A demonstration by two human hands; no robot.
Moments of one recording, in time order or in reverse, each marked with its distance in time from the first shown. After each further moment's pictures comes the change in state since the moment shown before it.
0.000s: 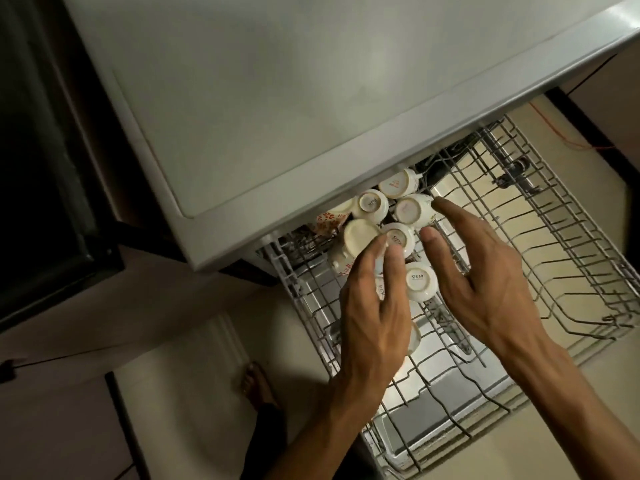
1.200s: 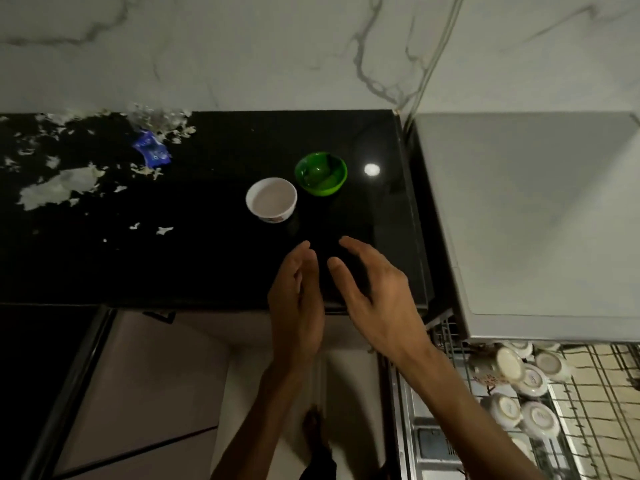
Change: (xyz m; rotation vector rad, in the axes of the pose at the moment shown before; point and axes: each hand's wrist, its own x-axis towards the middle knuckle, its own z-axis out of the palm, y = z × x) left_hand -0.110 0.175 -0.367 0.010 0.710 0.211; right_hand -0.042 -0.418 0.066 0.430 -0.412 -0.470
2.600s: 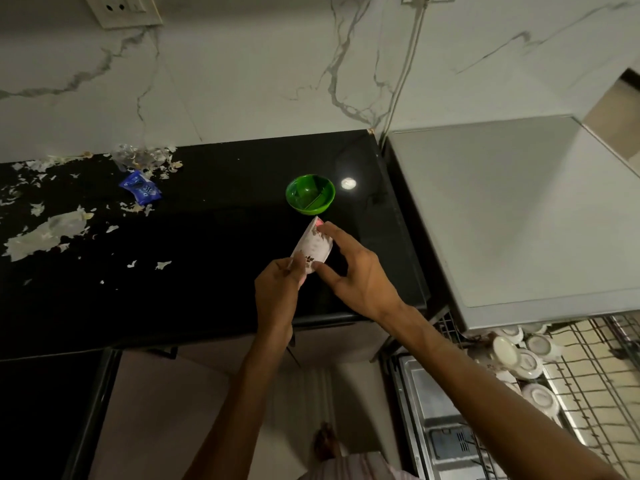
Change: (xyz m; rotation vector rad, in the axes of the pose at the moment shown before) left_hand 0.071 -0.018 -0.028 -0.099 -0.015 -0.309; right_hand 0.054 0.012 0.032 -0.044 -0.008 -0.104
